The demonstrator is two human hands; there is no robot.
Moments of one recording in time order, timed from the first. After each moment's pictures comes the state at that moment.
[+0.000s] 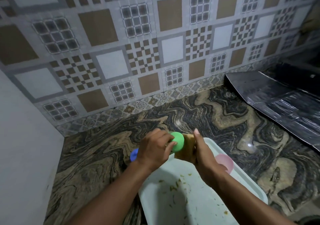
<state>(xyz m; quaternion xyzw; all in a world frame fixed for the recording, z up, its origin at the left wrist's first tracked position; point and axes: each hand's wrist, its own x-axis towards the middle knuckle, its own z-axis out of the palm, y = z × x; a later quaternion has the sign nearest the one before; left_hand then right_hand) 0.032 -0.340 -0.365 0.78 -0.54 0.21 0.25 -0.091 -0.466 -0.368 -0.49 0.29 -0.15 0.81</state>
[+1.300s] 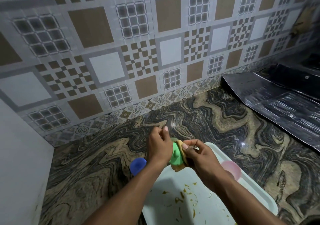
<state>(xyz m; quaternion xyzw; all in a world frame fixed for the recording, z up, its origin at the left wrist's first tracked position) 0.042 -0.382 -0.350 0.85 -0.17 -0.01 0.50 -0.072 -0.463 -0.370 -0.53 0.25 -0.18 0.79</state>
